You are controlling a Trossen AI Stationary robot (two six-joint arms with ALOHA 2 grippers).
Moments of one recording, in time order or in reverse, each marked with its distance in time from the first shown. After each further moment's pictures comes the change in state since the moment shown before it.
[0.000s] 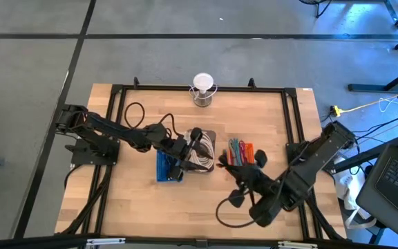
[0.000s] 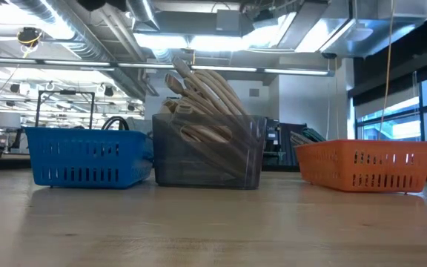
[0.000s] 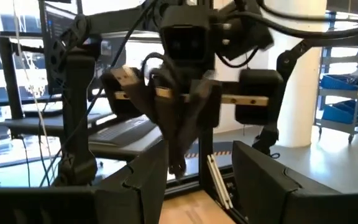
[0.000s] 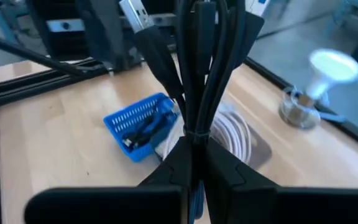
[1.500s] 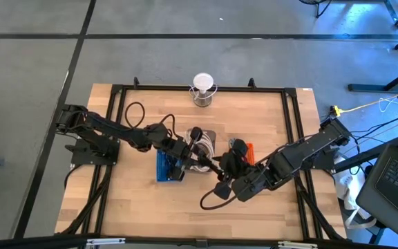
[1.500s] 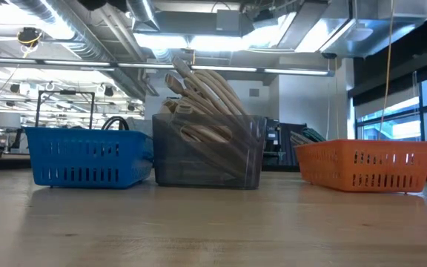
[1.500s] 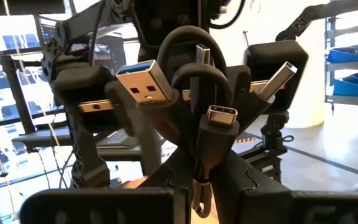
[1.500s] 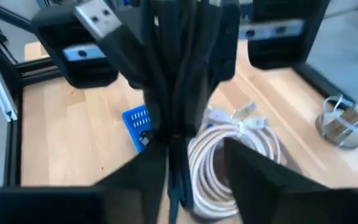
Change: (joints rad) left arm 0.000 0.000 0.009 -0.032 0.004 0.141; right arm -0.183 0.000 0.020 0.250 -0.265 -0.382
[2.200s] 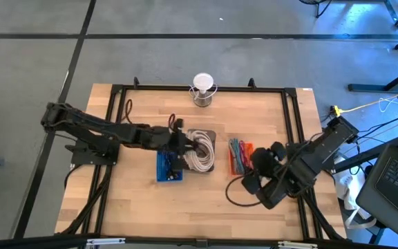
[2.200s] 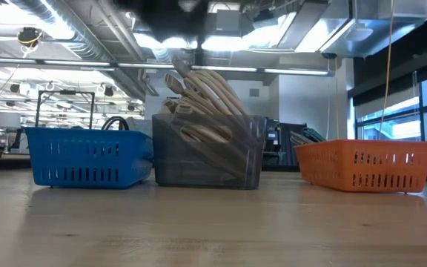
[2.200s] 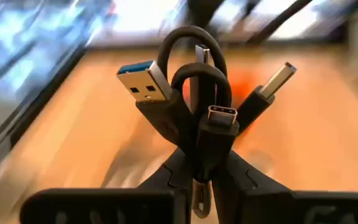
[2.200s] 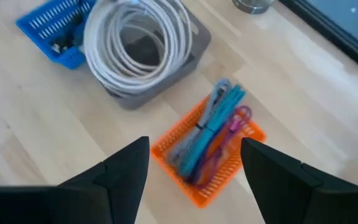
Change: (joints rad) left arm -0.017 -0.199 0.002 -0.789 -0.516 -0.157; right arm 0.141 -0.082 -0.025 -0.720 -0.101 0.739
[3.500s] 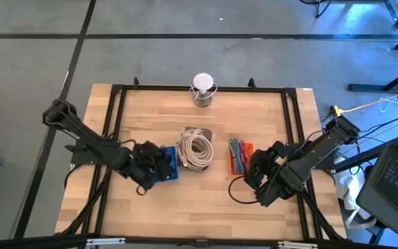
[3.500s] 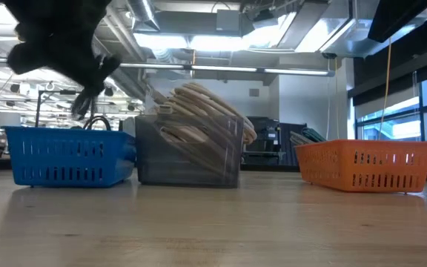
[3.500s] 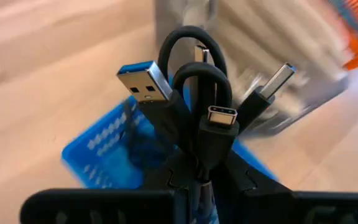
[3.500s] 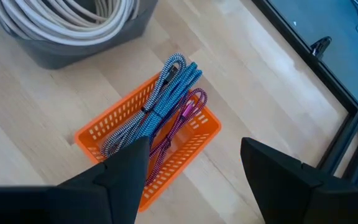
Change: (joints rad) left arm -0.408 0.013 -0.014 -0.790 -0.442 -1.433; right arm -0.004 -0.014 -0.258 -0.008 0.012 0.007
